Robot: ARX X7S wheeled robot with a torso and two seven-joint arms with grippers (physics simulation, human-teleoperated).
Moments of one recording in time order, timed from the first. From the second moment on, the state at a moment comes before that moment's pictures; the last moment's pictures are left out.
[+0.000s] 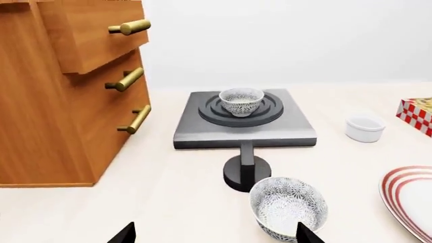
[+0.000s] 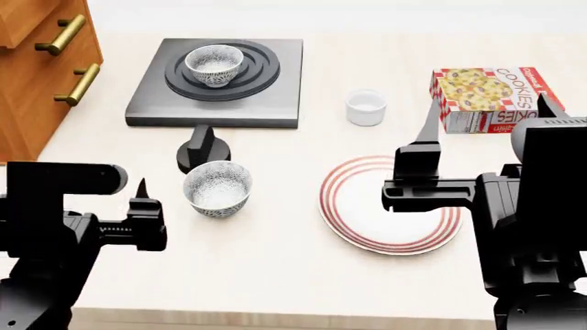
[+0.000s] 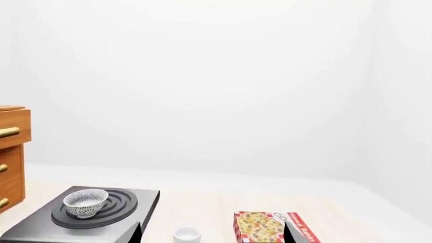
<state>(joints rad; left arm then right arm) -0.59 -0.15 0.17 0.17 -0.27 -0.85 -0.28 0.60 0.30 0.10 -0.61 0.32 0.99 0.08</state>
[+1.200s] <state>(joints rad) -0.71 -0.18 0.18 0.13 -0.30 -0.93 -0.31 0.60 0.31 0.10 -0.61 0.35 0.99 0.09</state>
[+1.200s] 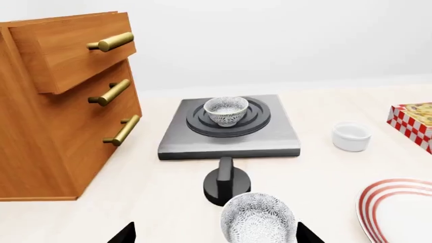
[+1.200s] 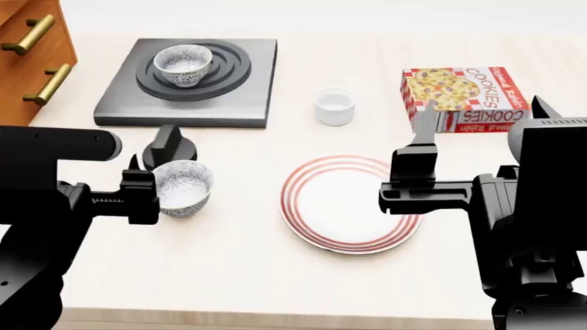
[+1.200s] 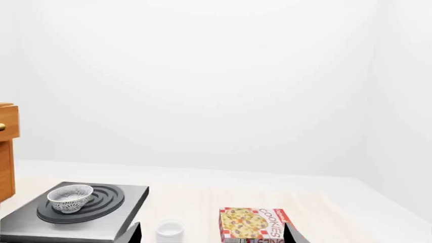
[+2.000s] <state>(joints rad) -0.72 -0.20 0.20 0.12 -0.31 -0.93 -0.32 0.60 0.32 0.10 -0.61 0.37 0.99 0.10</state>
